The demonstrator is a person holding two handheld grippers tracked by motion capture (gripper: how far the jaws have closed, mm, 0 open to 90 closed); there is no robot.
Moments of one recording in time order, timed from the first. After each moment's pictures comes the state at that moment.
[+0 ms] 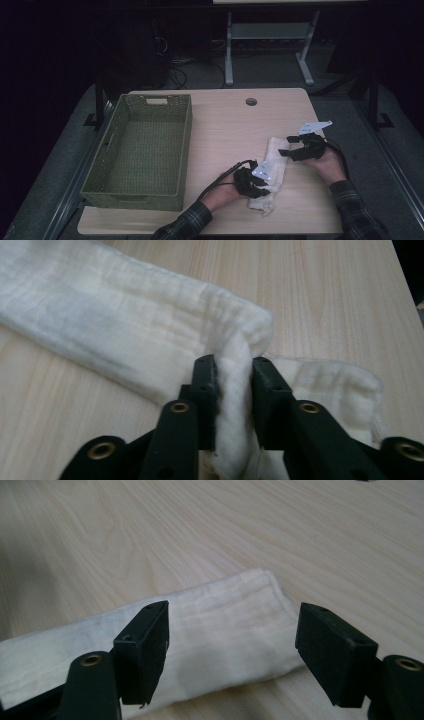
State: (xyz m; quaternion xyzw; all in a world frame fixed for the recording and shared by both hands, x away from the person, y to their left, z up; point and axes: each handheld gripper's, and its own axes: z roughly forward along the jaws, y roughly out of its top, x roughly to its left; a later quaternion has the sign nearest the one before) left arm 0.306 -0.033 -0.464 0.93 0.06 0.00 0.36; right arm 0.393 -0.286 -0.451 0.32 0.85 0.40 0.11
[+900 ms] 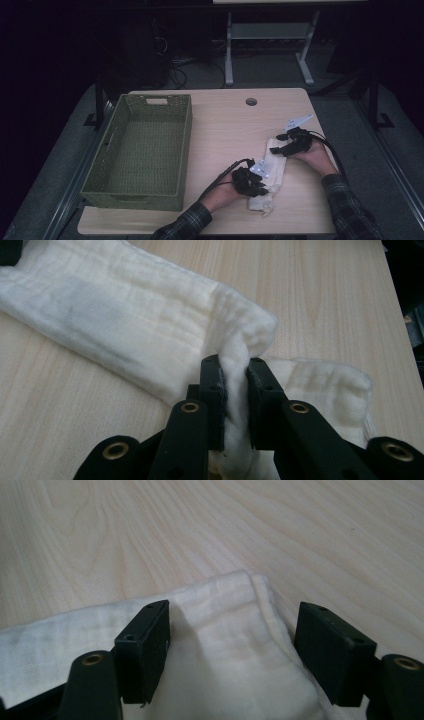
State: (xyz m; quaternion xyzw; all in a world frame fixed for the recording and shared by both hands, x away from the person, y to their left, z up) left arm 0.309 -0.030 -0.465 0.93 0.09 -0.03 0.36; right arm 0.436 -0.265 -0.473 0.28 0.89 0.36 0.07
